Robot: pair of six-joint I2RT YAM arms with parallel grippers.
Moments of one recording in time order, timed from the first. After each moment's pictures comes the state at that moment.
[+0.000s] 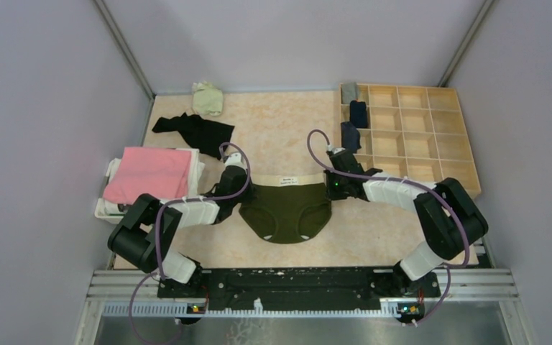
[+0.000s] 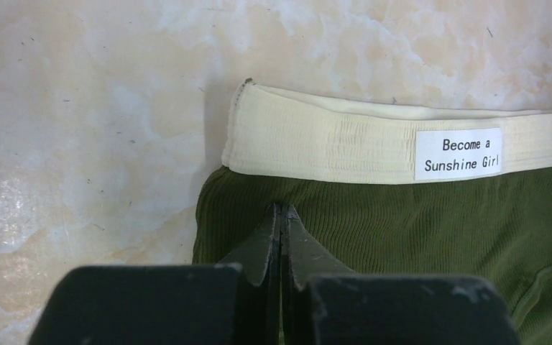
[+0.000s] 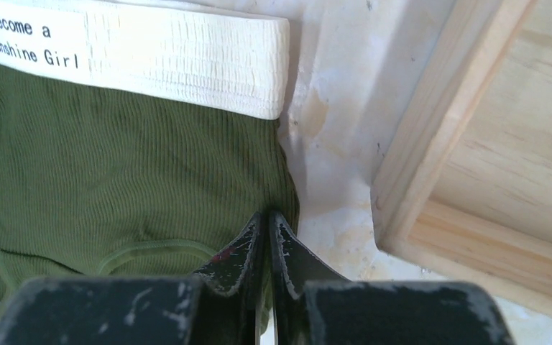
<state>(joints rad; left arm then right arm) -0.51 1.49 0.50 0.34 -0.13 -0.58 0.57 1.58 0.80 -0.18 0.00 0.40</state>
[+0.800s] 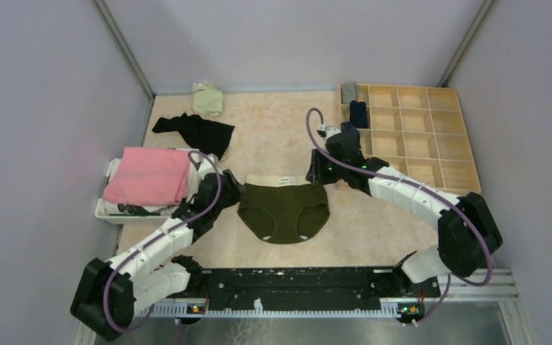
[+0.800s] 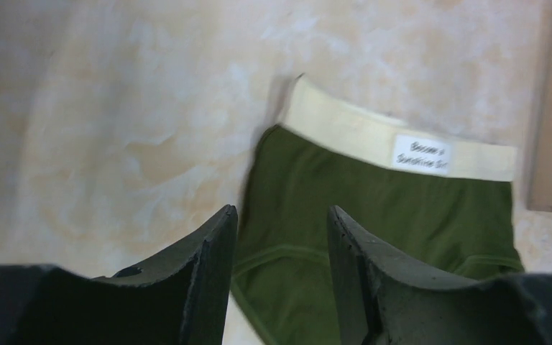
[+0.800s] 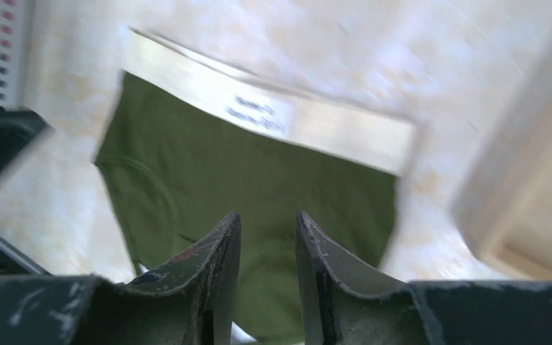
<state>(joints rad) -0.50 1.01 0.47 -0.02 -0.28 -0.69 0.62 1.40 0.91 -0.24 -0.07 0.44</state>
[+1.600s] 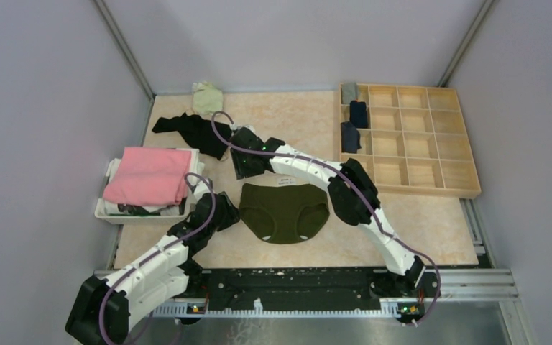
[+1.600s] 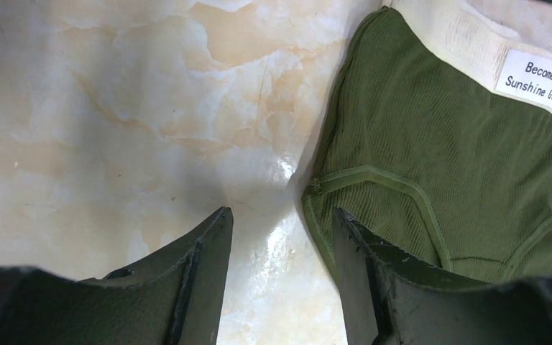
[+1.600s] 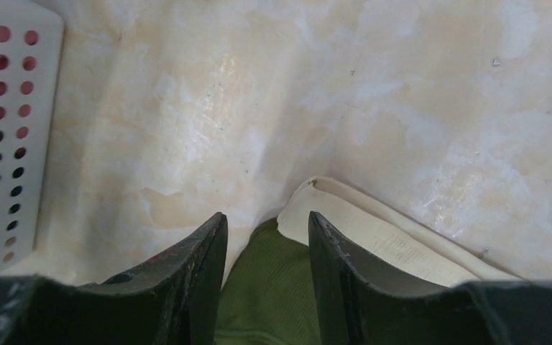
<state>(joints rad) -0.50 0.84 0.26 -0.17 -0.25 -0.82 0.94 2.34 2.05 -0.60 0.10 0.54</state>
